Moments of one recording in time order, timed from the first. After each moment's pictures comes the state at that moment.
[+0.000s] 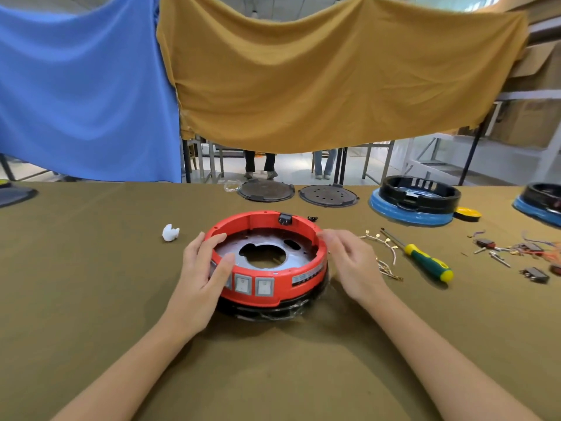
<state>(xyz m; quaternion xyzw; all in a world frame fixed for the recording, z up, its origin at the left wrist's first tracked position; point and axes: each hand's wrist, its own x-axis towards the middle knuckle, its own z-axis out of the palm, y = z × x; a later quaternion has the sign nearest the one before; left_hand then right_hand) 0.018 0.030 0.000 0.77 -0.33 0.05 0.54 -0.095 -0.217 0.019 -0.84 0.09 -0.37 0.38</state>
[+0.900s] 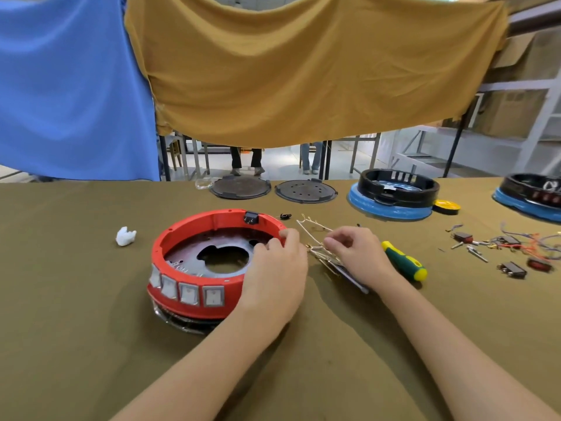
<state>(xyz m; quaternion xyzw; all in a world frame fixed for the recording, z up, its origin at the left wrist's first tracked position) -0.053 -0.126 0.034 0.85 -0.44 0.28 -0.08 -0.102 -0.305 0.017 -0.88 0.20 -0.28 0.33</state>
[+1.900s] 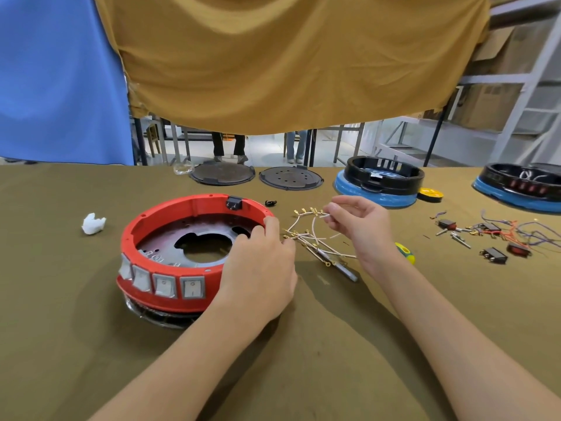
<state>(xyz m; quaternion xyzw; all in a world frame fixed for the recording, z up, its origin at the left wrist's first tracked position) -0.055 -0.118 0.031 0.84 -0.46 0.27 -0.02 -0.108 -0.310 0.028 -0.65 0.19 -0.40 0.62</state>
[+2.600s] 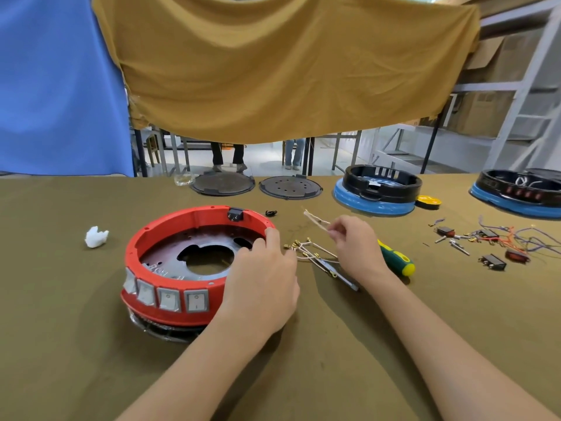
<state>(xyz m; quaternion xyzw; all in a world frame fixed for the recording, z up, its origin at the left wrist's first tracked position) -0.056 -0.118 0.032 0.85 -0.46 0.26 -0.01 -0.095 -0.316 0.015 -0.88 0.28 -0.34 0.18</state>
